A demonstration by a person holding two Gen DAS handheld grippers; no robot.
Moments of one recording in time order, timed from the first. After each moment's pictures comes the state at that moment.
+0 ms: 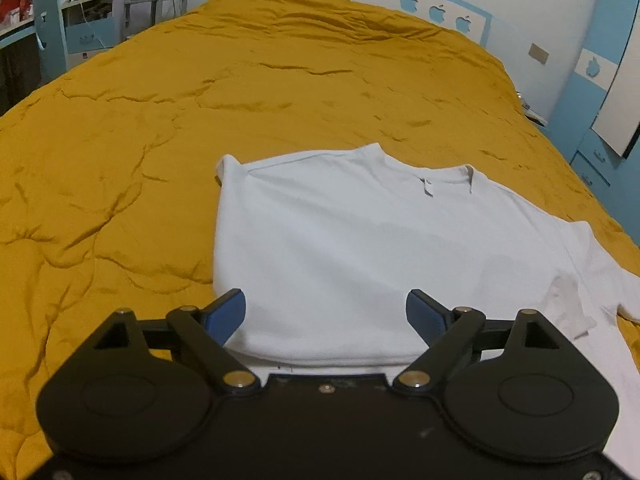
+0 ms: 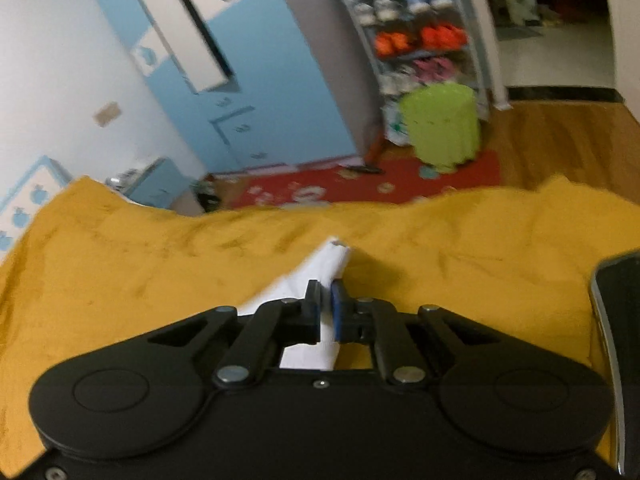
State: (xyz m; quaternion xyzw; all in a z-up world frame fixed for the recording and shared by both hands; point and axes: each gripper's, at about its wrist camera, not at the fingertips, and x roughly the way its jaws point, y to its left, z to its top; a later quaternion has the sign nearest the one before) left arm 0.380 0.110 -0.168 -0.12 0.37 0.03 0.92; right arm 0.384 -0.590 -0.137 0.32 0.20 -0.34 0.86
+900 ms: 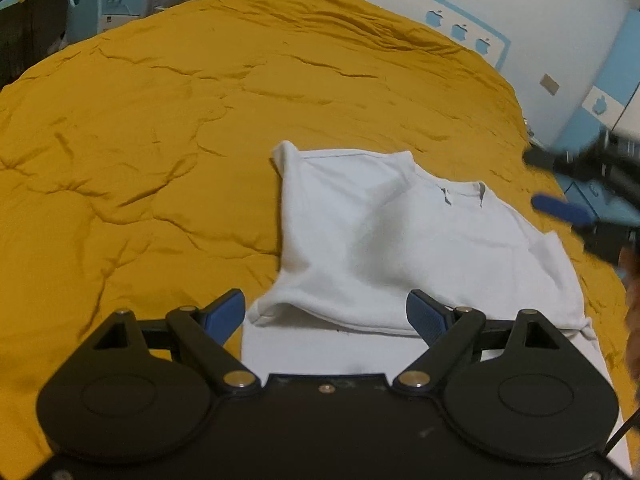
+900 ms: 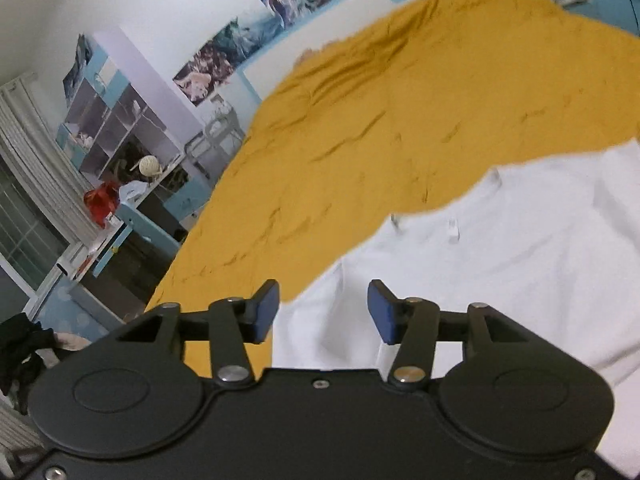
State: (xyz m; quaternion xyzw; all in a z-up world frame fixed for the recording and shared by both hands) left arm 0.339 0.164 -0.164 -0.19 0.36 0.03 0.91; right arm 0.436 -0.072 -0.099 0.23 0.32 0.22 0.89
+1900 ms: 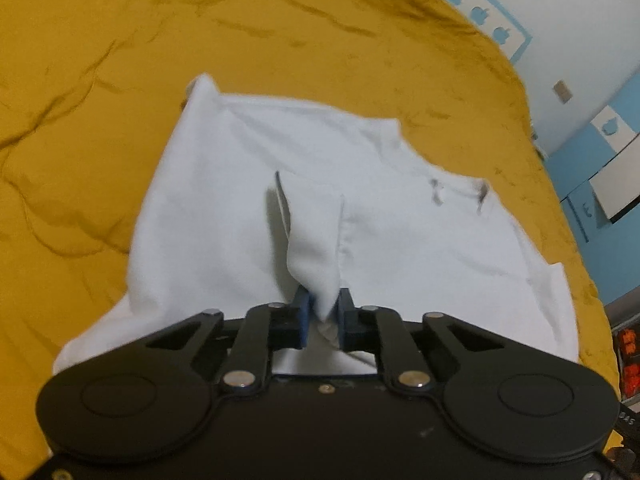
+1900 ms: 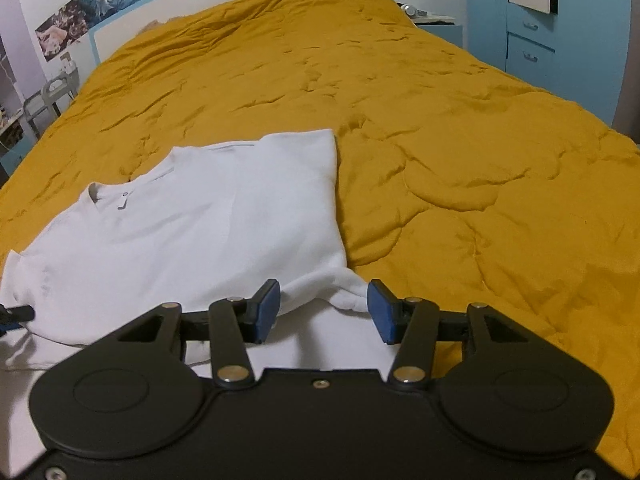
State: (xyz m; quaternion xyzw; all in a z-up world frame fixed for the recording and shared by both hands) left arm 0.454 0.121 -0.213 -0.27 0.39 0.02 0.88; right arm 0.427 -0.280 -0.167 0.08 0.37 0.01 0.92
